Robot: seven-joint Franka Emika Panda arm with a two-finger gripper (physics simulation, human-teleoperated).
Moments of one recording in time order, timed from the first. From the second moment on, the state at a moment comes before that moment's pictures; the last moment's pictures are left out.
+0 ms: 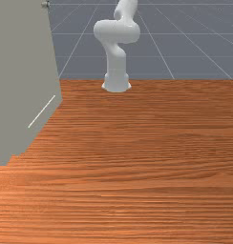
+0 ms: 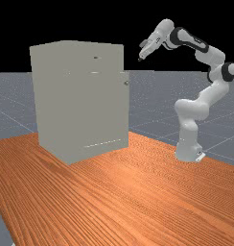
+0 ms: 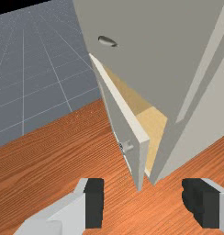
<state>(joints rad) -0.35 -1.09 -0.30 -2.31 -0.08 1.94 0.75</state>
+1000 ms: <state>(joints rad) -0.35 -1.02 -0.14 -2.68 -0.13 2.46 0.92</state>
